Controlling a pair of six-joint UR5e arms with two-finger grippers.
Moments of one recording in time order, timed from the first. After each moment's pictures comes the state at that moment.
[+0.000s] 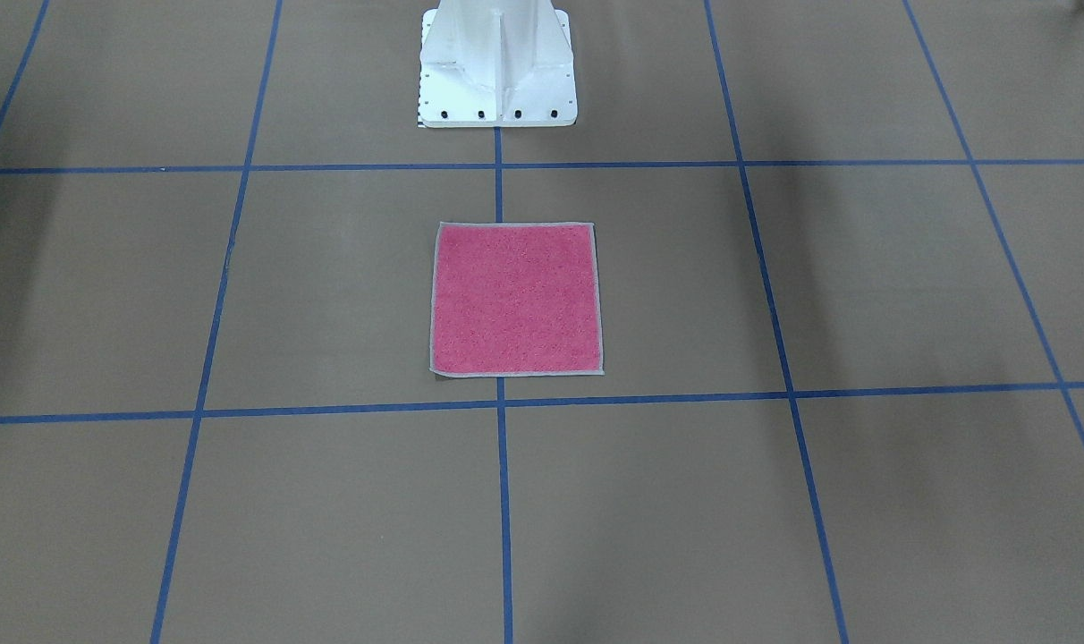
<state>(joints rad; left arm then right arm) -1.56 -1.46 -1.72 -1.58 -2.35 0.14 1.55 -1.68 1.74 -1.45 2.28 0.03</state>
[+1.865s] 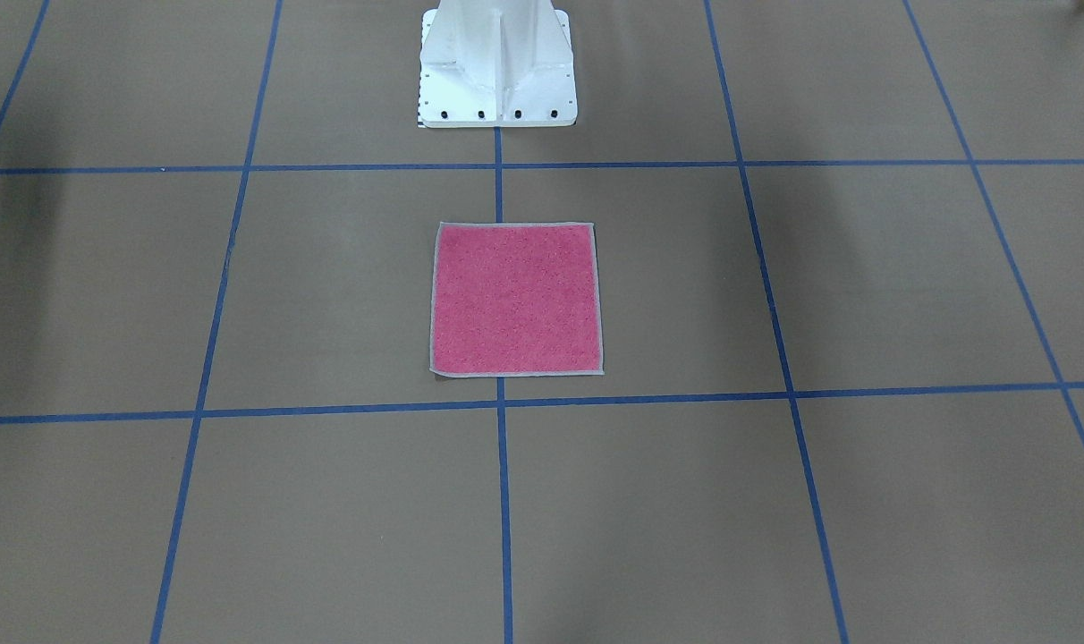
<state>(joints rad) -1.54 -1.59 -1.74 -1.92 -2.36 -0.02 1.55 -1.64 1.82 -1.34 2.33 0.09</state>
